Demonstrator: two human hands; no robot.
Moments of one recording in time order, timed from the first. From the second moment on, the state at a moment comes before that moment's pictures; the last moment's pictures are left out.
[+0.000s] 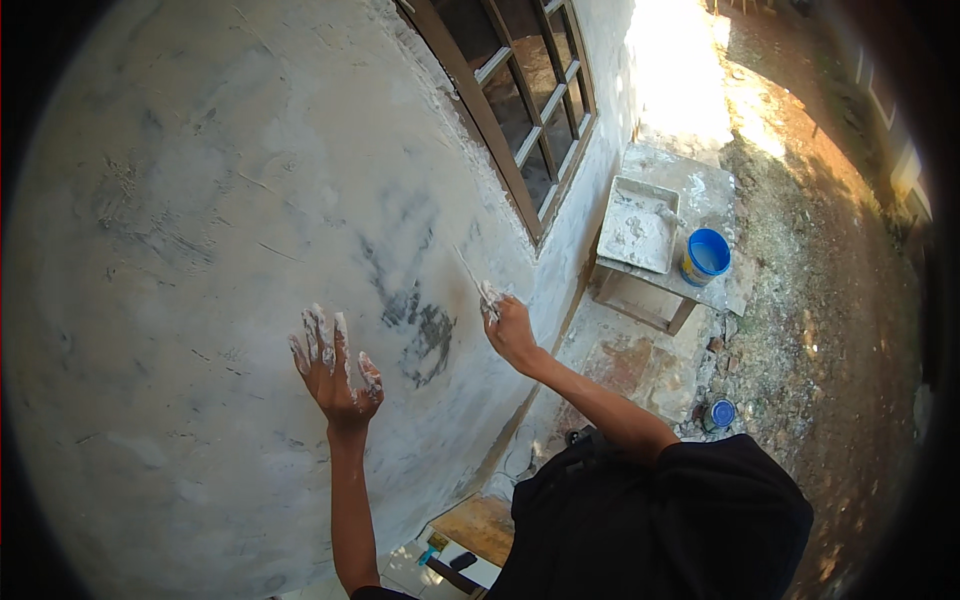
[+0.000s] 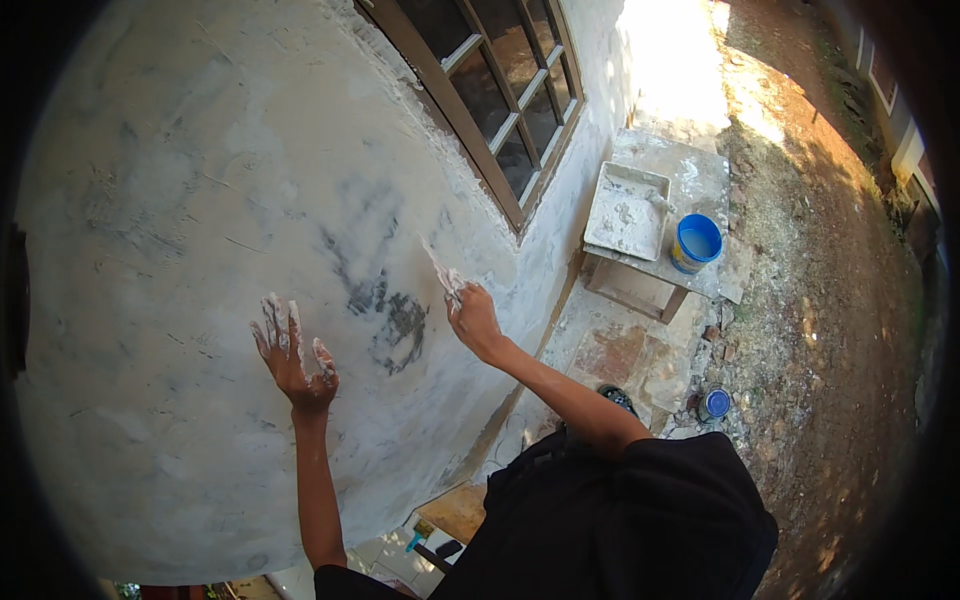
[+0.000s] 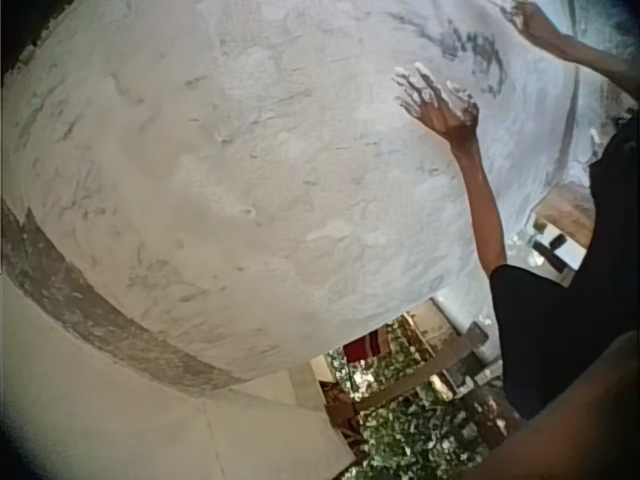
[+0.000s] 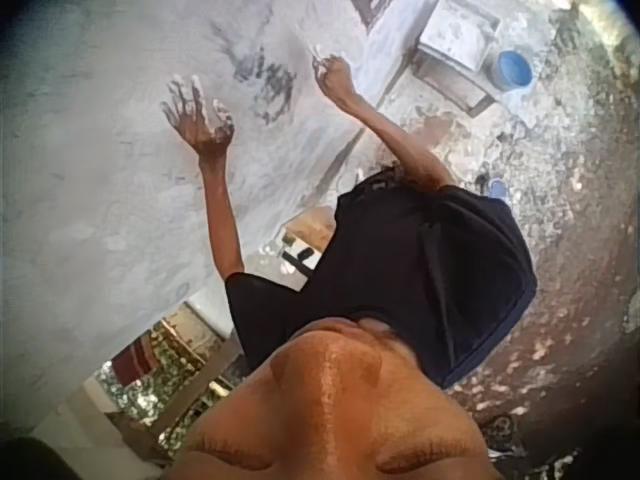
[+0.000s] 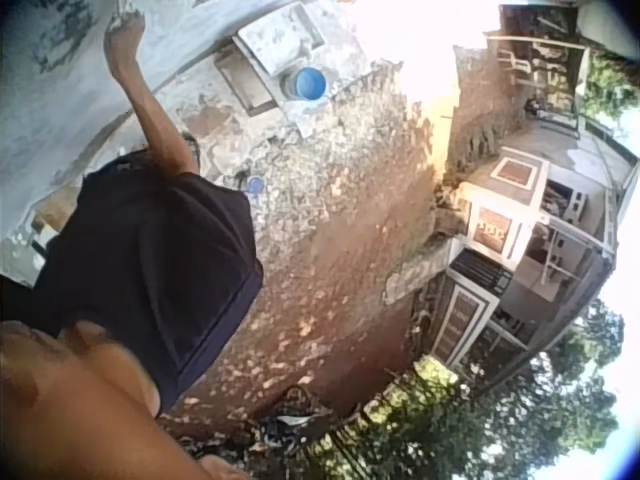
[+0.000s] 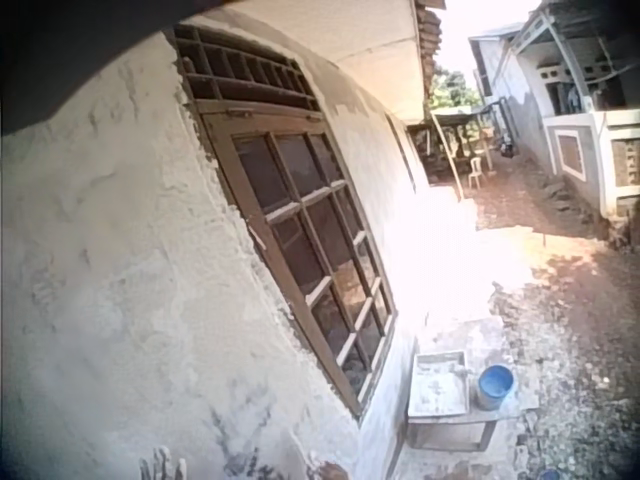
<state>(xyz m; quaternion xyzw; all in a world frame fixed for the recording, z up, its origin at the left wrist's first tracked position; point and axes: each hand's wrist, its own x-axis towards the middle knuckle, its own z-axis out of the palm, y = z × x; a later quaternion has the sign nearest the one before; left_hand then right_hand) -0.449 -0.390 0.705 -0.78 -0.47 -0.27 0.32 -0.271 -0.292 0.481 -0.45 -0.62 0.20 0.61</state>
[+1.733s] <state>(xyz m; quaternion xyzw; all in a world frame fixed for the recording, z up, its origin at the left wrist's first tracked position) -0.457 -0.387 0.691 -0.78 -0.47 -0.27 0.30 -0.299 -0.229 0.471 -0.46 -0.57 0.22 0.65</state>
